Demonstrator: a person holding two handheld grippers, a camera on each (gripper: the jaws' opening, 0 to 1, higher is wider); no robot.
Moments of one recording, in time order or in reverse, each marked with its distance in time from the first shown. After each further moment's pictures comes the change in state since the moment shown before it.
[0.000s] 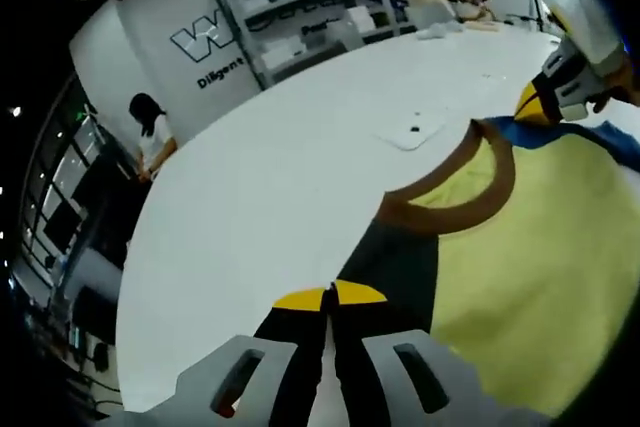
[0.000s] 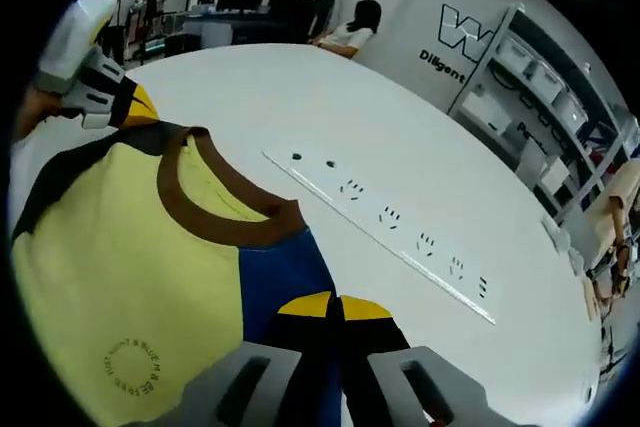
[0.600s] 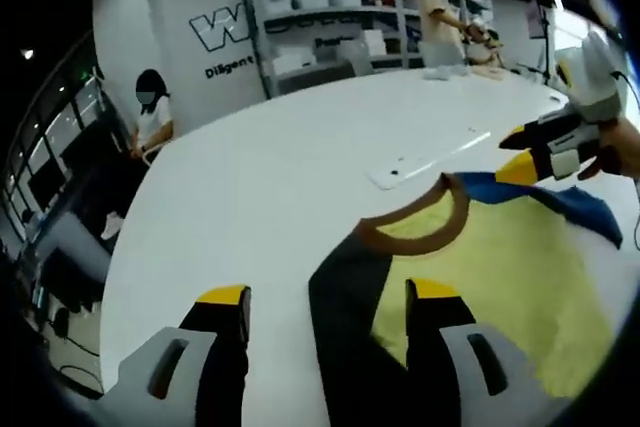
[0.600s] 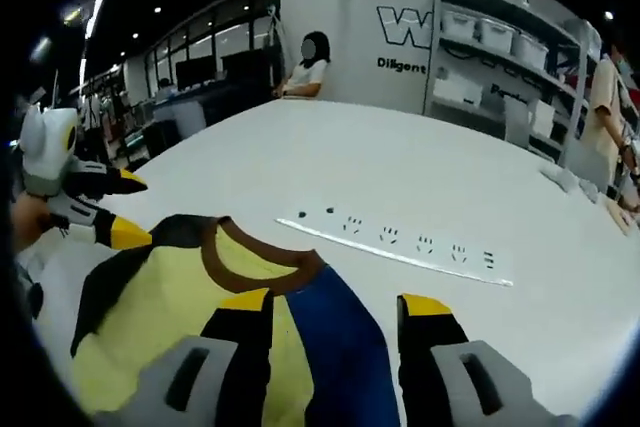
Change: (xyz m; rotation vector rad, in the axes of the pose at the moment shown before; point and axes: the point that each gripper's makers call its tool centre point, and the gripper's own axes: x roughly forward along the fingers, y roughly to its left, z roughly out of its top) left arm -0.059 -0.008 0.018 -0.173 -0.058 -0.083; right arm -0.044 0.008 0.031 0.294 -0.160 0.068
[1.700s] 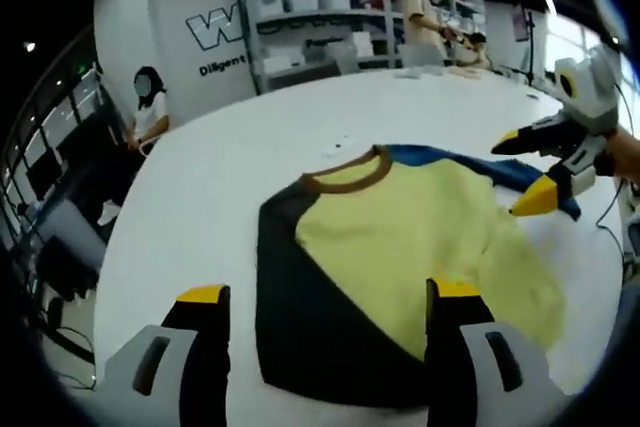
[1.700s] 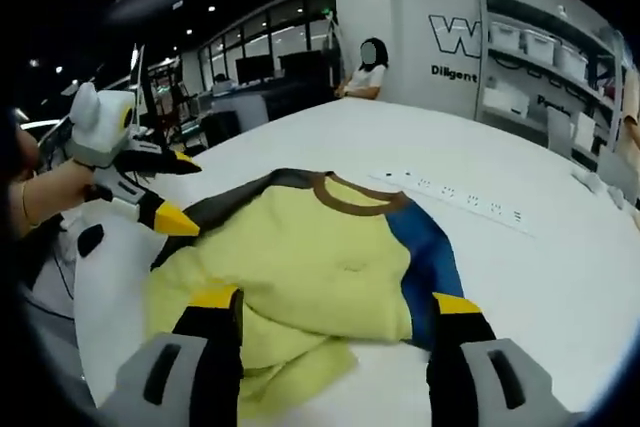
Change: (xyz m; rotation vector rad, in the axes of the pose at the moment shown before) left arm -0.084 -0.058 -0.060 -0.018 0.030 -0.036; right arm -0.092 0.062 -0.068 -0.080 0.015 0.222
